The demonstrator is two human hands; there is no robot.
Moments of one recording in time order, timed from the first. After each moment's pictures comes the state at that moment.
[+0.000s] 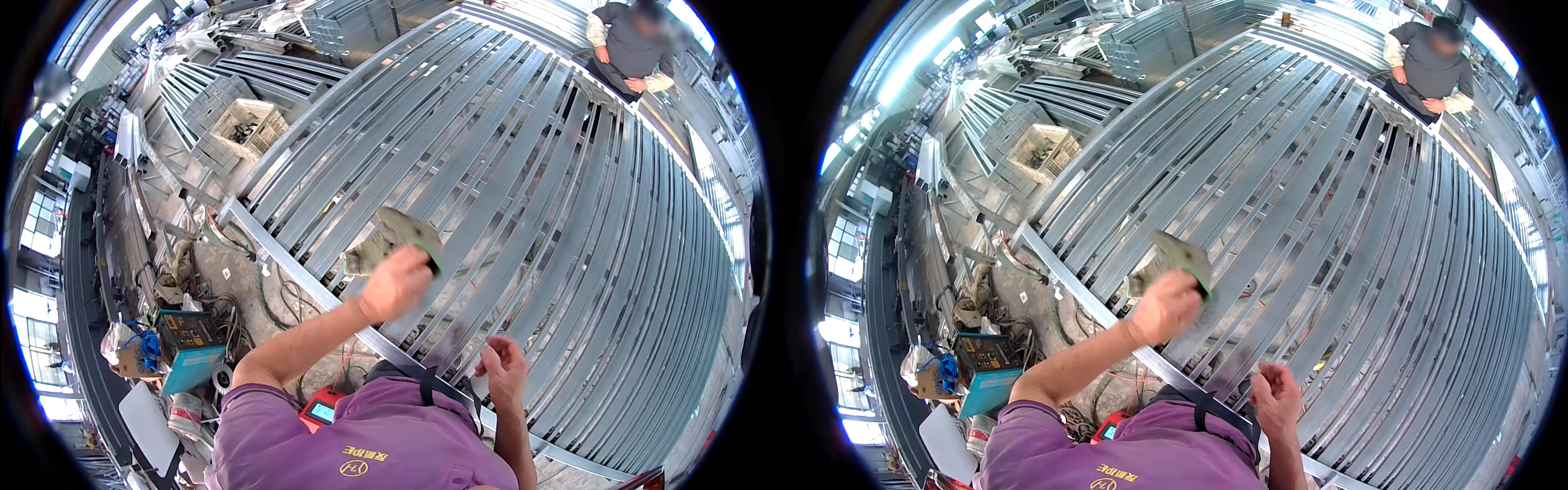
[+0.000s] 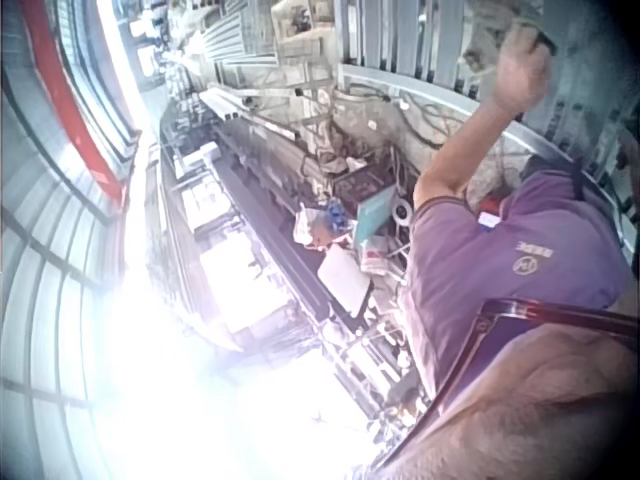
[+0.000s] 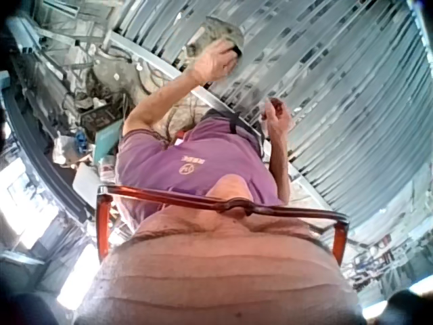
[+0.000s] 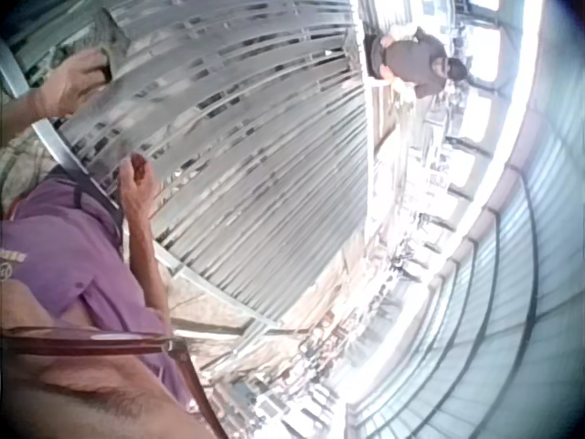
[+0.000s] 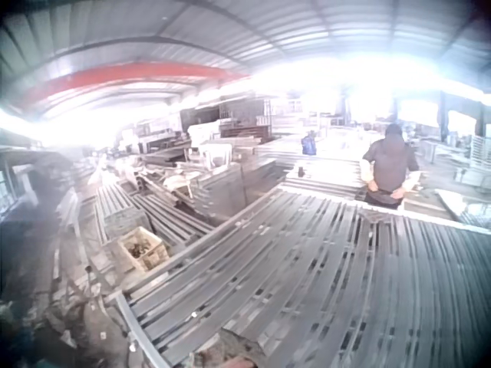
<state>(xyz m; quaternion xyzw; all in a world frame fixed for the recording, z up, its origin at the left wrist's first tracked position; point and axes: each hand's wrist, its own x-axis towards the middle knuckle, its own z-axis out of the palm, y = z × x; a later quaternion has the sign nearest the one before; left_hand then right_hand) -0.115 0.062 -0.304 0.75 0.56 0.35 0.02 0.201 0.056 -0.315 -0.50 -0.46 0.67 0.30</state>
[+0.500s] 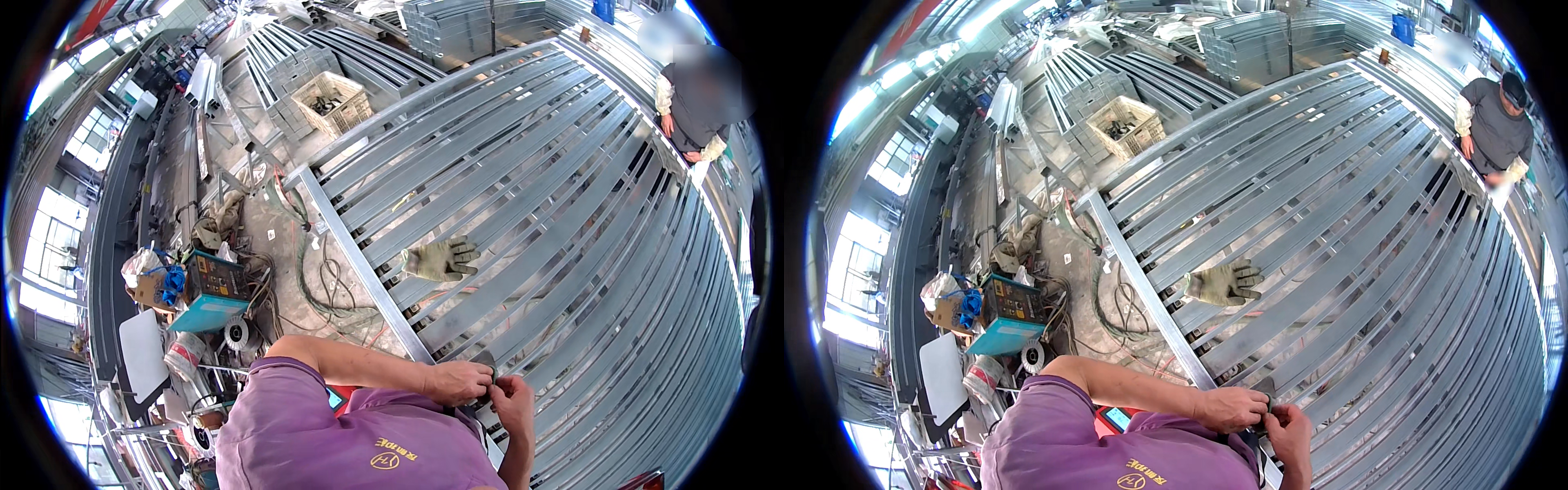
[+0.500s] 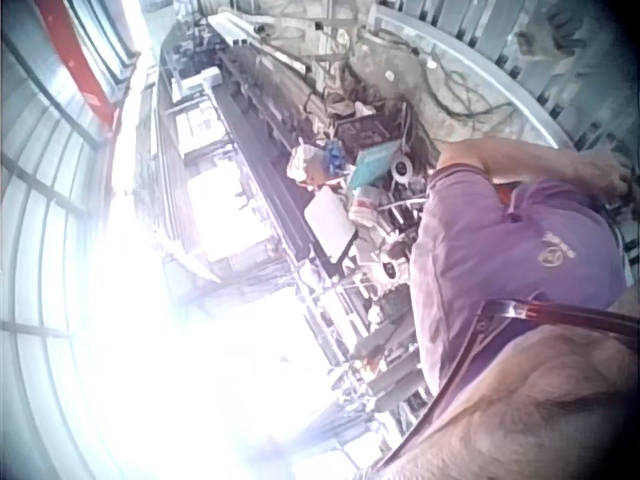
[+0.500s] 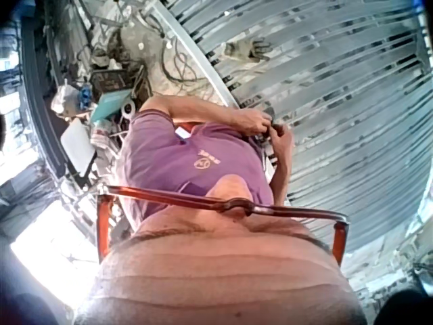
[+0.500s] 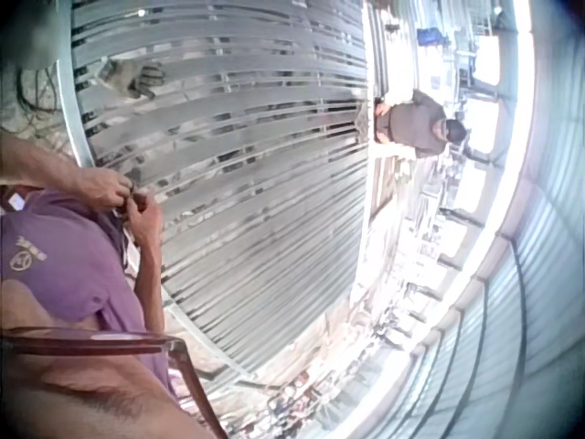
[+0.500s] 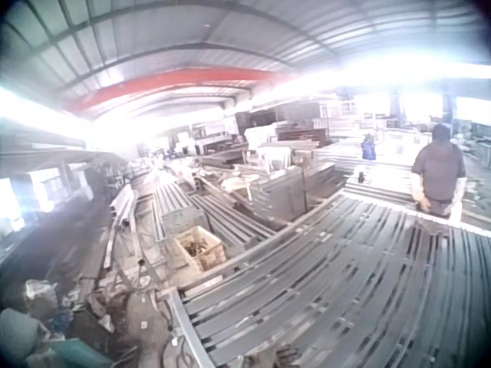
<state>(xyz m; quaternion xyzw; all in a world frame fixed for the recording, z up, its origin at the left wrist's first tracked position) -0.003 -0.024 -0.370 0.81 0.40 0.33 0.27 0.201 0.059 -0.340 -0.49 -0.62 0.61 0.04</state>
